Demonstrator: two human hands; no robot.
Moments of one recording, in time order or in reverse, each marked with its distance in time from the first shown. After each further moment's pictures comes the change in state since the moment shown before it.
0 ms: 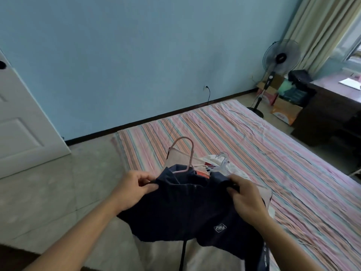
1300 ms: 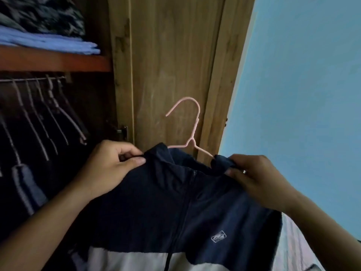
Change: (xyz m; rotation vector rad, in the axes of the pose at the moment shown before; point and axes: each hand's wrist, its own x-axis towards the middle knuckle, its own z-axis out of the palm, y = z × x) left_hand -0.483 0.094 -0.187 0.266 1.287 -0.093; right_hand -0.112 -0.425 0.054 -0.005 -0.593 -1.418
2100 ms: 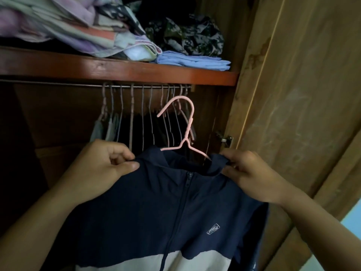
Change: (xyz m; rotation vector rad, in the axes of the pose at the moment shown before) left_hand -0.138 -0.008 -0.165 0.288 0.412 -0.393; right_hand 0.144 -0.135 0.123 0.377 -0.359 -0.488
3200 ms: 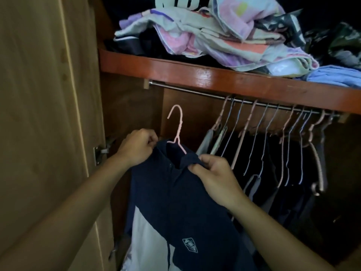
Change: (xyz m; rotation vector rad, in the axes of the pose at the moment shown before) left_hand -0.001 -0.130 -0.118 0.613 0.349 -0.467; right_hand 0.171 -0.117 0.197 0.808 -0.291 -0.165
